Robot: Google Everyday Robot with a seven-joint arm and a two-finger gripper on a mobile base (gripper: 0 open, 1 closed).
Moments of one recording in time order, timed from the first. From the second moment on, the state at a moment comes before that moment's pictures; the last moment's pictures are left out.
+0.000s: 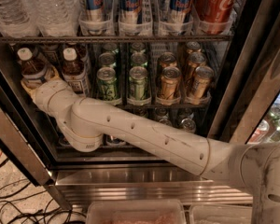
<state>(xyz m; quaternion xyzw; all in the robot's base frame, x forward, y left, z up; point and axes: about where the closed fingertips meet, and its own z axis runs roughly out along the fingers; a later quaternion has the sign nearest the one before) 0.631 0.289 0.871 -0.31 0.62 0.23 0.68</state>
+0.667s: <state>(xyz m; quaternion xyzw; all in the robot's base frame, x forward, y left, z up) 0.610 0.290 0.886 -0.31 0.60 0.25 0.70</state>
